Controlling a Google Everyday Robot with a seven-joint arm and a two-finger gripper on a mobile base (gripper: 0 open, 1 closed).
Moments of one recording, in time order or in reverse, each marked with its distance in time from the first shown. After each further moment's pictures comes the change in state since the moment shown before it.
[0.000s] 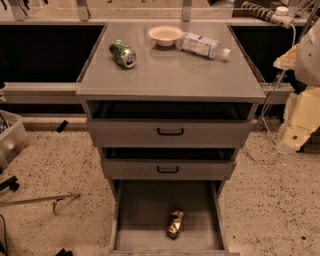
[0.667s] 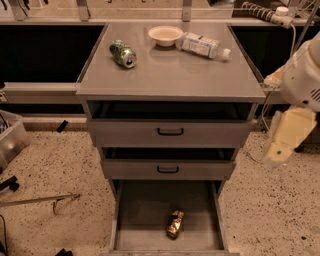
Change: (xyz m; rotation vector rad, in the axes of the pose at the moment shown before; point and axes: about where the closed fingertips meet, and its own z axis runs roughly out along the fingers) arm -0.002 0.011 0.033 -0.024 -0.015 0.019
